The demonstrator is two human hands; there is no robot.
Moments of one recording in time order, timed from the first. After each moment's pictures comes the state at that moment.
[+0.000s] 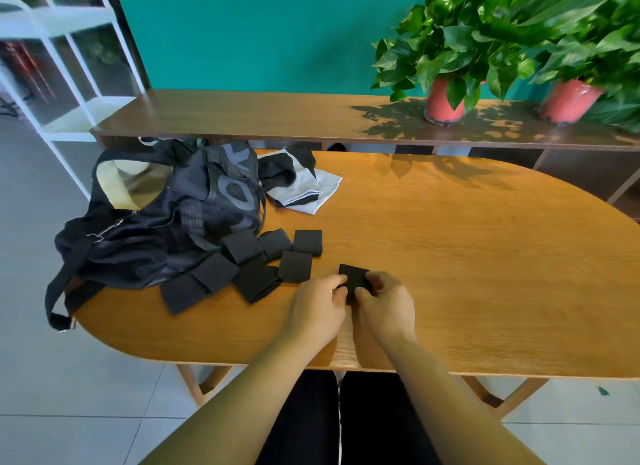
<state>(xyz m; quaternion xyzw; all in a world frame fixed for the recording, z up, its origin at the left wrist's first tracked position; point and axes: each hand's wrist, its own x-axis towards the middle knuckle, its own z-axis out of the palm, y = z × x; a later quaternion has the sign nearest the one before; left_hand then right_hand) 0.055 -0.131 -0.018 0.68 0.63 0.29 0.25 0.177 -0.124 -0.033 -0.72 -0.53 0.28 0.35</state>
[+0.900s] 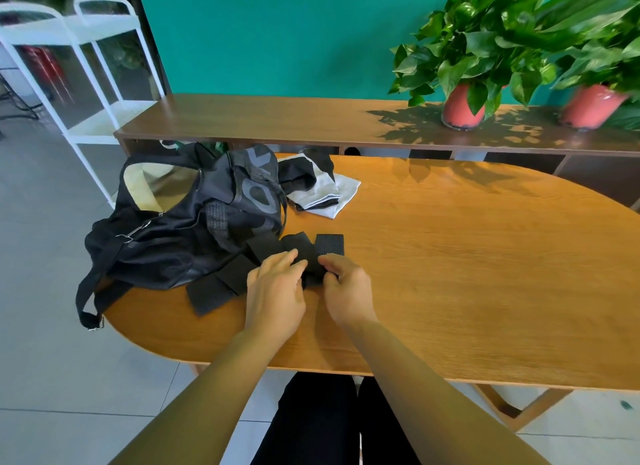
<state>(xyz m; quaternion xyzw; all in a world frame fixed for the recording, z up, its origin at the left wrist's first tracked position) -0.033 -0.127 -0.018 0.70 0.67 0.26 0.03 0.092 -0.108 -0.018 -0.58 -0.61 0.34 0.41</state>
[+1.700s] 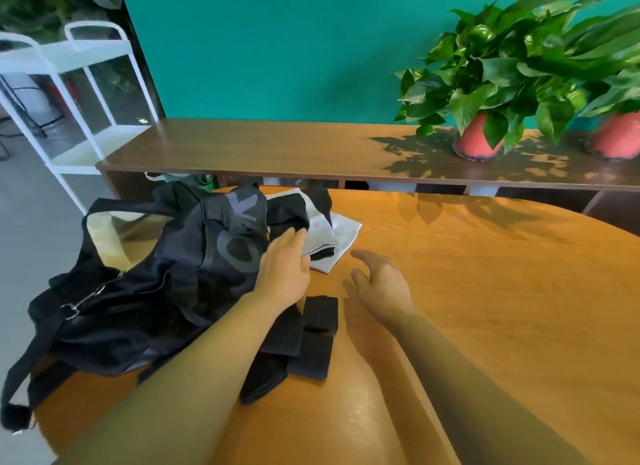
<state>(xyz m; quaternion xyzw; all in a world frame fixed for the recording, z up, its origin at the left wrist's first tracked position) -0.017 0.035 0.021 0.69 0.68 0.22 0.11 0.158 0.033 0.001 -0.61 -0.70 0.23 0.29</state>
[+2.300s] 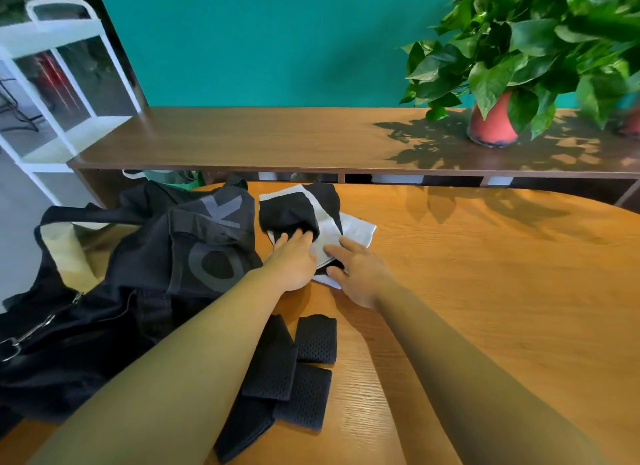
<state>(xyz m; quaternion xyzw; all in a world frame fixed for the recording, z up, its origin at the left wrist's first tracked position) -0.012 0.132 -0.017 0.71 0.68 0.05 0.16 0.141 0.115 -0.016 -0.55 -0.81 0.19 0.09</state>
